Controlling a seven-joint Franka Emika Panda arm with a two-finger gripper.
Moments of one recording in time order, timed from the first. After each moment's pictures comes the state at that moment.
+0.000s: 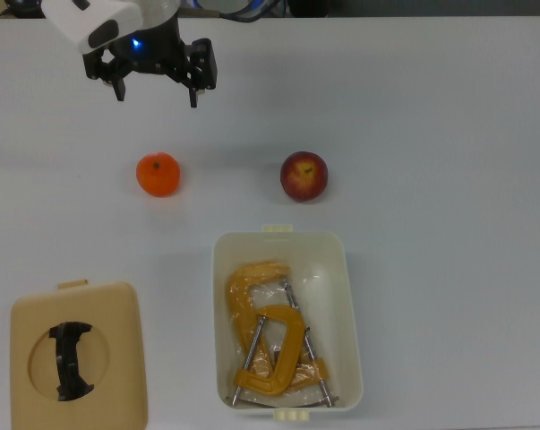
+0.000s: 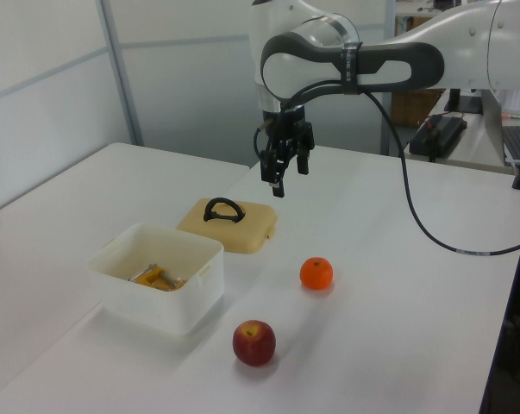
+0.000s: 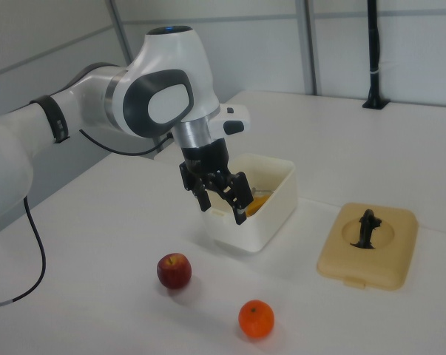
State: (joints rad) arm 0.07 0.20 -0.14 -1.47 -0.03 1.66 -0.01
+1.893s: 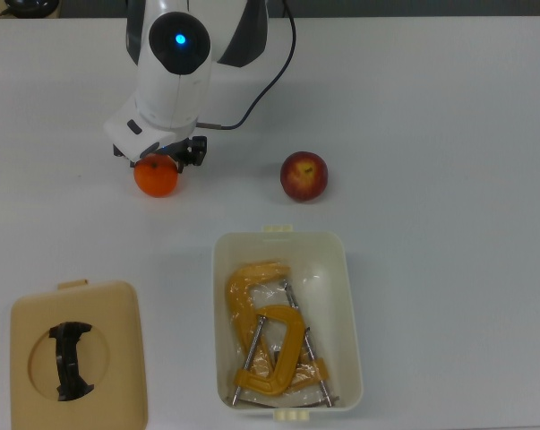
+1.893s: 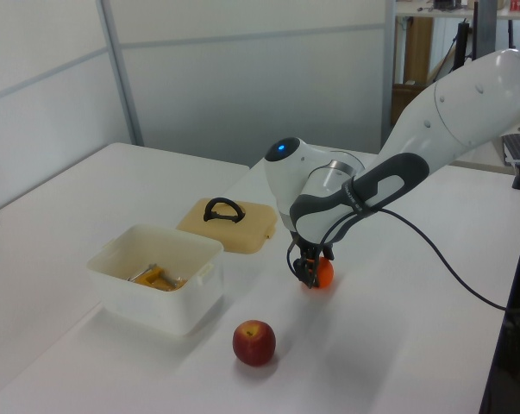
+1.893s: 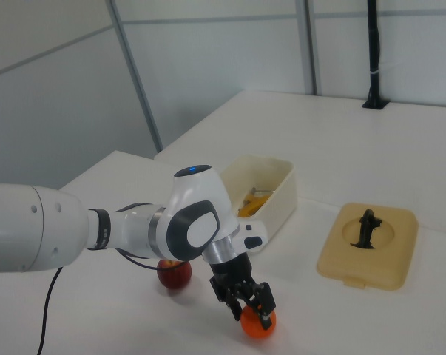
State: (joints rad) arm 0.07 0.28 -0.14 -1.97 -0.27 2.17 0.10
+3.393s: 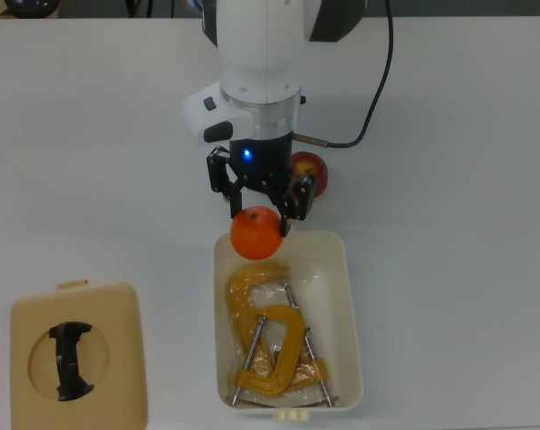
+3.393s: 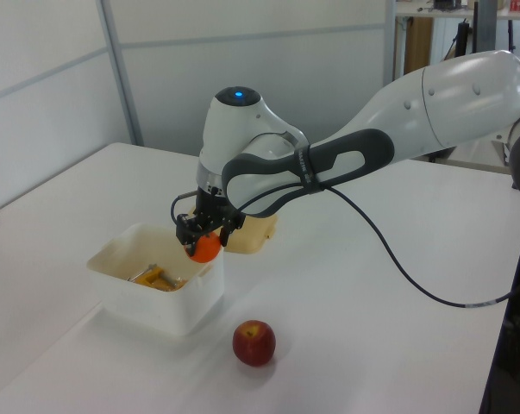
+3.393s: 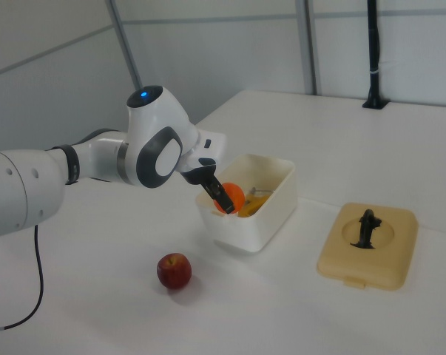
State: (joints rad) arm 0.19 0.36 -0.07 -1.61 -0.03 2.33 0.58
